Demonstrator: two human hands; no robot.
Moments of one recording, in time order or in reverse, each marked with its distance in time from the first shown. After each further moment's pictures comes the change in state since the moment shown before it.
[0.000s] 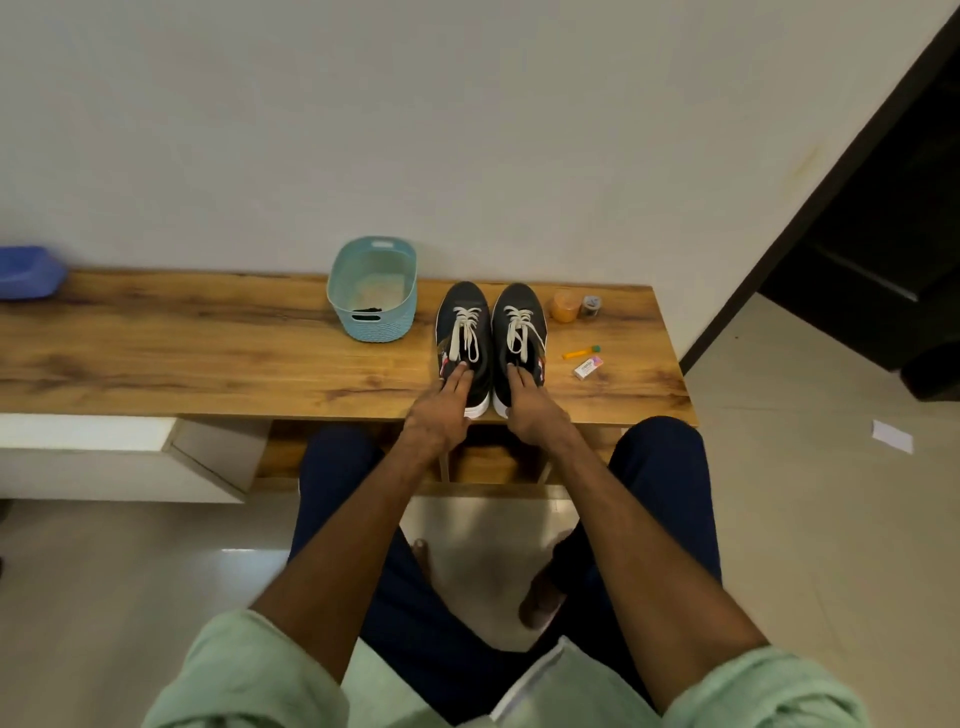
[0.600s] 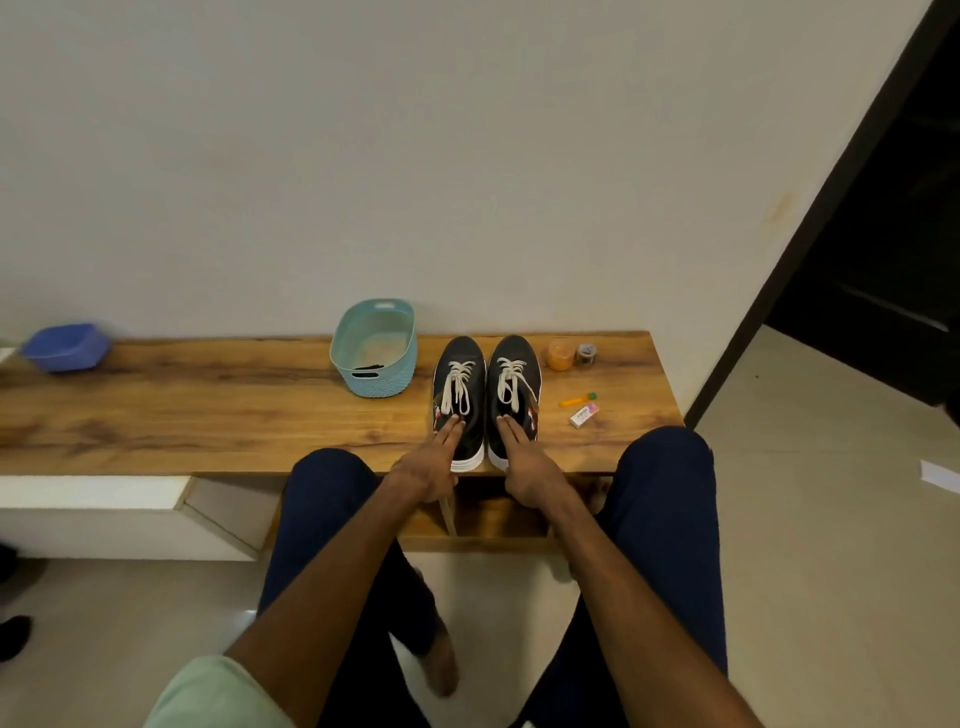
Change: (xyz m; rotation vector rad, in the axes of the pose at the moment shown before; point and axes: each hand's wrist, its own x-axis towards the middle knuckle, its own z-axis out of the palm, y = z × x) left_hand -0.004 0.009 -0.017 -0.014 -0.143 -0.011; right_hand -0.007 0.025 0.005 0.051 0.006 -0.123
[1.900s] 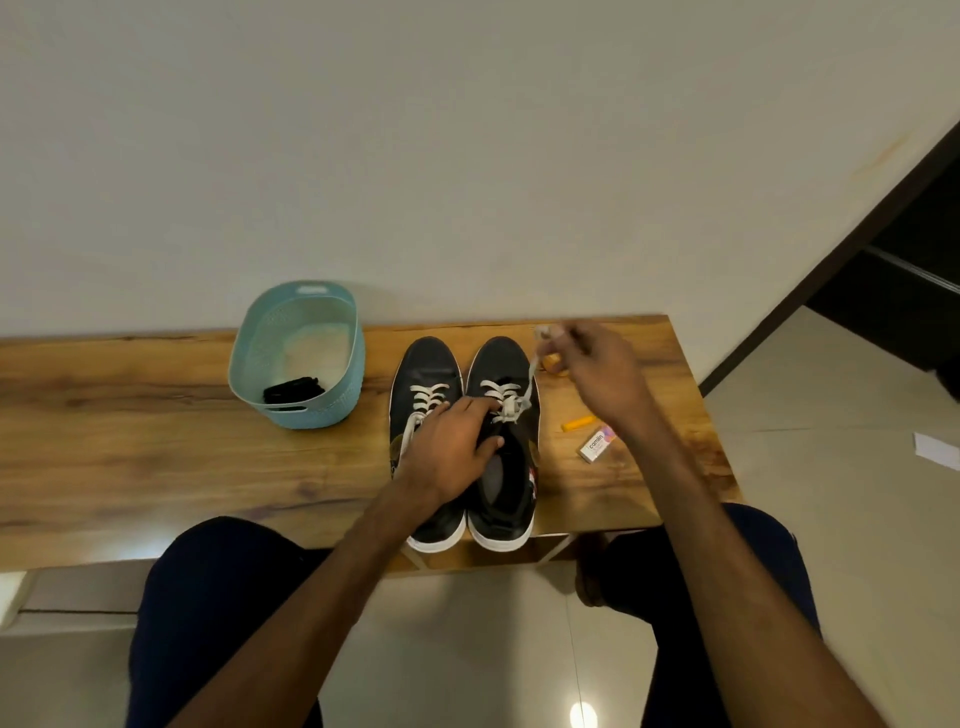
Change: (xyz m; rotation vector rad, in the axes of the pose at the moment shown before) left_hand 0.138 0.010 -0.025 -0.220 0.317 0.256; right_hand 0.115 0.035 -0.135 0.620 0.429 0.070
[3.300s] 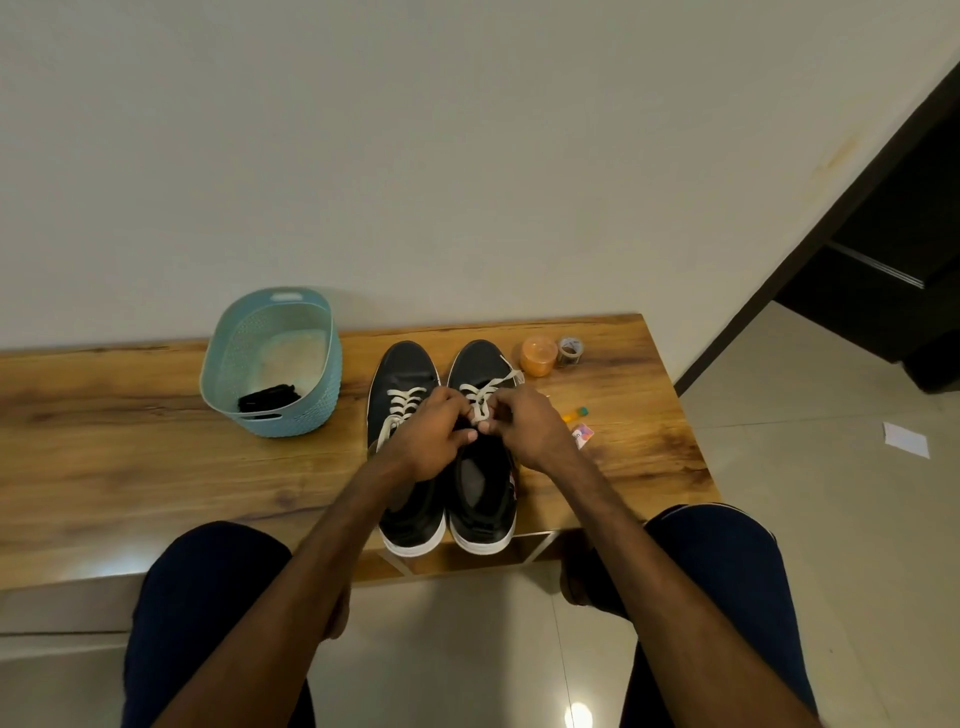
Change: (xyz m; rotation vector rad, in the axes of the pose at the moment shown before) left_hand 0.025 -0.009 0.000 -0.197 -0.173 -0.021; right_hand -0.011 0.047 0.053 -0.393 -0.265 0.047
